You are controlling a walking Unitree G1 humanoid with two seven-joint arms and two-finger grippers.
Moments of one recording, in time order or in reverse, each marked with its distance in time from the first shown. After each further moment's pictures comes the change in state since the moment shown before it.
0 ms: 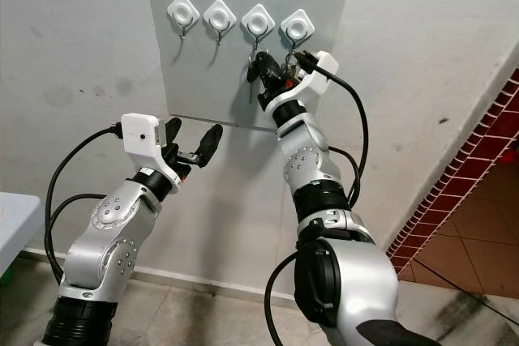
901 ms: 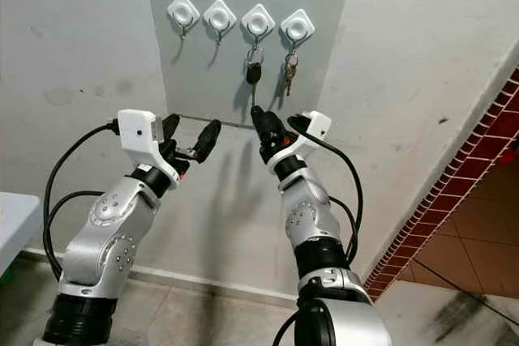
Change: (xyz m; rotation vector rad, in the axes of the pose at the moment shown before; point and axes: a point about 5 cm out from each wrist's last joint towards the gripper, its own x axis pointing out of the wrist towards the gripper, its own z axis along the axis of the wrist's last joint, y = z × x) left arm 0.004 -0.002 0.007 0.002 -0.021 -0.013; right arm -0.057 -0.034 -0.046 -0.092 0.085 -0.051
